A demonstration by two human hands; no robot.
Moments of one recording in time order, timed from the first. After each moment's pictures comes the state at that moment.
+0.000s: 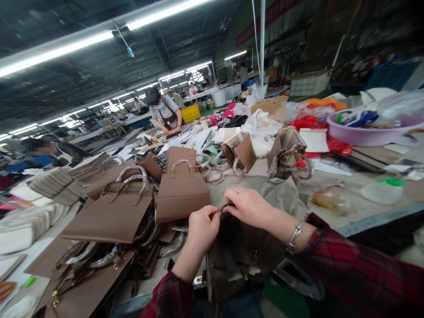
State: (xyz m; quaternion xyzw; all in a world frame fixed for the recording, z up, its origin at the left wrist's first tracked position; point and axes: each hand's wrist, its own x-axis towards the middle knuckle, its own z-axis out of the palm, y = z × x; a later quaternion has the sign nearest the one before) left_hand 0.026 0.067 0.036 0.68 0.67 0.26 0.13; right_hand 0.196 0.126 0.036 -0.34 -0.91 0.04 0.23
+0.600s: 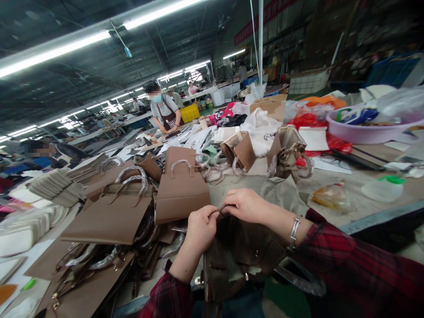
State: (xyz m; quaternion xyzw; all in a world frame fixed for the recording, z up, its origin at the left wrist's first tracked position) left_hand 0.019 0.068 0.036 0.71 0.64 0.25 0.14; right_hand 0.195 0.141 0.027 -0.29 -0.92 0.12 0.22
